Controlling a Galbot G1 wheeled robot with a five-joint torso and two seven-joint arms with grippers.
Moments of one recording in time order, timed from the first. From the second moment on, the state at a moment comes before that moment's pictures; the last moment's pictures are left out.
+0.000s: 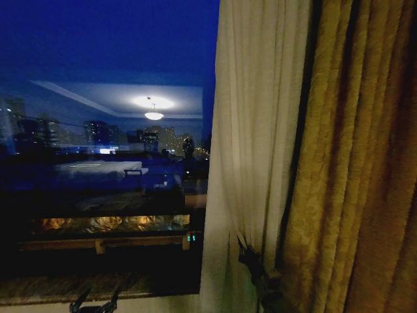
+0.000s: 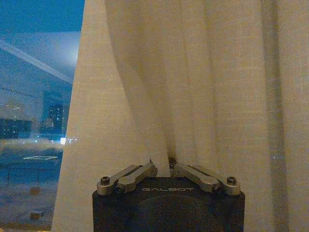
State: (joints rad) left arm 1.55 -1.35 -0.89 -2.07 -0.27 0.23 0.15; right arm -1.06 1.37 0.41 1.86 0.19 -0.13 0.00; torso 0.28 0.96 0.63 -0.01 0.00
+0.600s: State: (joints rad) left arm 1.55 -1.35 -0.89 -2.08 -0.27 0.23 0.15; right arm -1.07 1.37 0.40 1.87 0.18 -0.13 0.00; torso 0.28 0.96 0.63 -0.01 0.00
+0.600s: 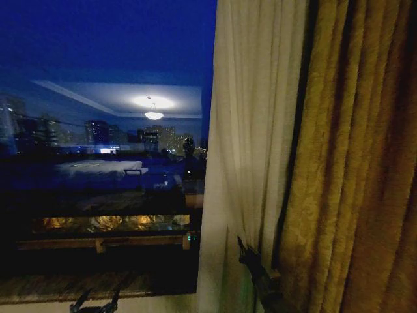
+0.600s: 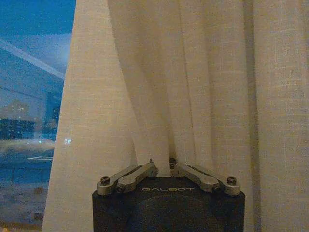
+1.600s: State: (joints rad) left arm 1.55 -1.35 -0.88 -2.08 -0.27 0.22 0.15; right arm -0.97 1.37 0.72 1.64 0.31 -0.13 0.02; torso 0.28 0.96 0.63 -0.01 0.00
